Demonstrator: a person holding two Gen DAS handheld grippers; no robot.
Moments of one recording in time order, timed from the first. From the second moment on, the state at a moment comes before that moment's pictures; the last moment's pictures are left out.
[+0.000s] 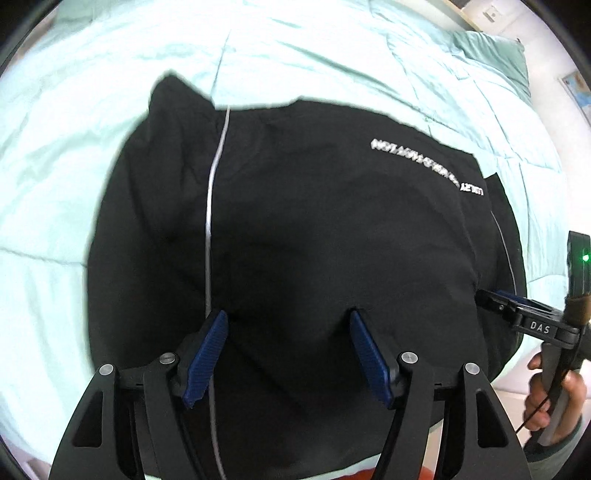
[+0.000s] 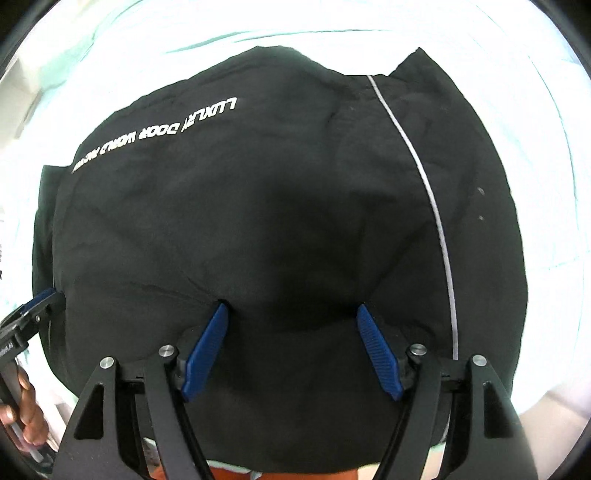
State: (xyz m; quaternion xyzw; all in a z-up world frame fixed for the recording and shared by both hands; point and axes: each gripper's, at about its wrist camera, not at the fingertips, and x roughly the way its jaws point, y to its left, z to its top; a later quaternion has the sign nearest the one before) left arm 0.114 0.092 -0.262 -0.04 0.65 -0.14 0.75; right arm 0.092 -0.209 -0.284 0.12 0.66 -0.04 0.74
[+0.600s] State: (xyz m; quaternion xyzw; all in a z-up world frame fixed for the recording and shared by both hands) left arm 0.099 0.037 -0.093 -0.01 0.50 -0.17 0.85; right arm 0.055 -0.200 -0.101 0.07 0.53 -0.02 0.84
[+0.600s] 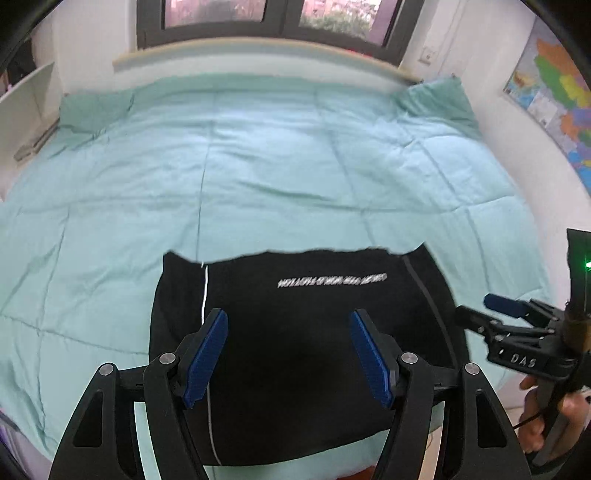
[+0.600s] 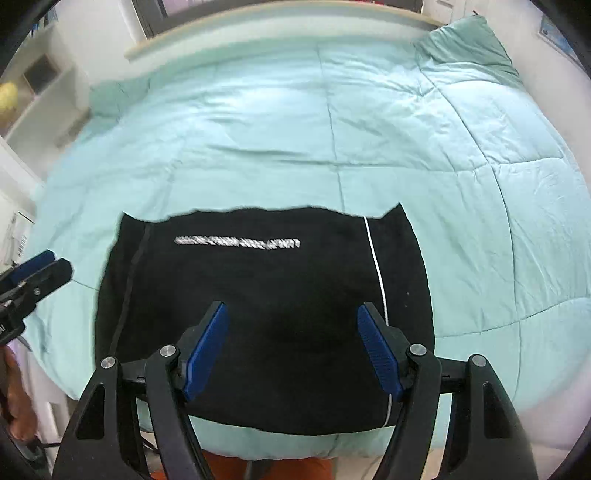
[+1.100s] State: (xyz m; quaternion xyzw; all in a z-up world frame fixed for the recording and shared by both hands) left arm 0.066 0.027 -0.024 0.02 0.44 -0.15 0.88; right arm 0.048 -0.178 -0.055 0.06 0.49 -0.04 0.87
